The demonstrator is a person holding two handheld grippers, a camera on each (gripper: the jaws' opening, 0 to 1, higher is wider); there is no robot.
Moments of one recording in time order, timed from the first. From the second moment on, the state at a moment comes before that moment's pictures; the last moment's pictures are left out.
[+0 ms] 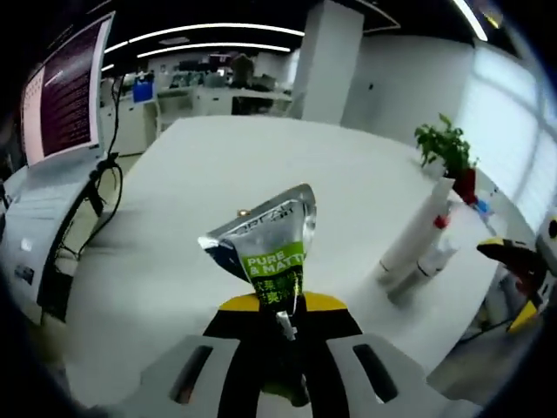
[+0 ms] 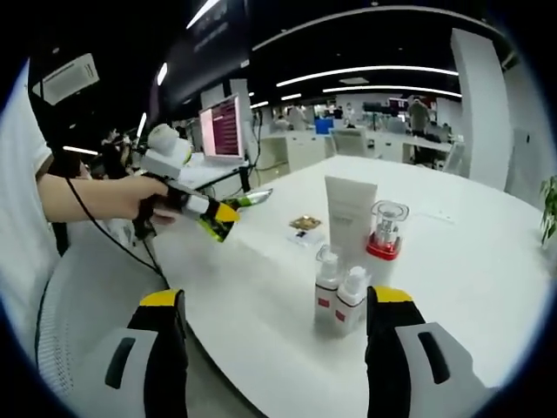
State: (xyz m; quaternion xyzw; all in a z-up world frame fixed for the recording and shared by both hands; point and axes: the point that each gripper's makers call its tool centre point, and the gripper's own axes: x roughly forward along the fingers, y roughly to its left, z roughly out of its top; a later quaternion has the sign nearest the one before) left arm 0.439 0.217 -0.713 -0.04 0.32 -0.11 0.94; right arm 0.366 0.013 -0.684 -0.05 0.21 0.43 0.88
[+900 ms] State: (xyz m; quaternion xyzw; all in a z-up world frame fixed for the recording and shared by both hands) left arm 0.395 0.132 -0.614 0.05 0.21 -0.25 0.94; right arm 0.387 0.070 -0.606 0.14 0.15 0.49 0.84
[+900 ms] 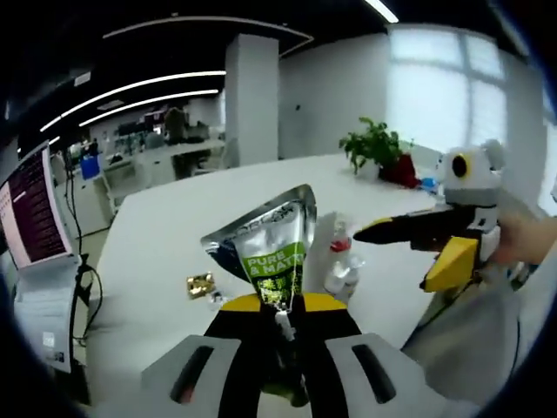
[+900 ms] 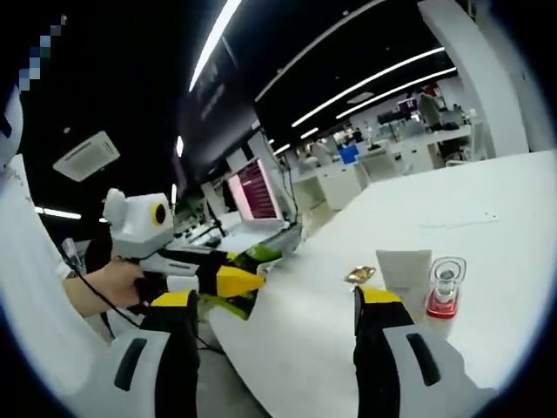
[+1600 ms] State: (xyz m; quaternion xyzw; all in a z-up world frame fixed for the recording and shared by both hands) left arm 0.373 0.086 -0.580 0.12 0.16 -0.33 0.92; right arm 0.391 0.085 -0.564 0.26 0.13 0.51 0.81
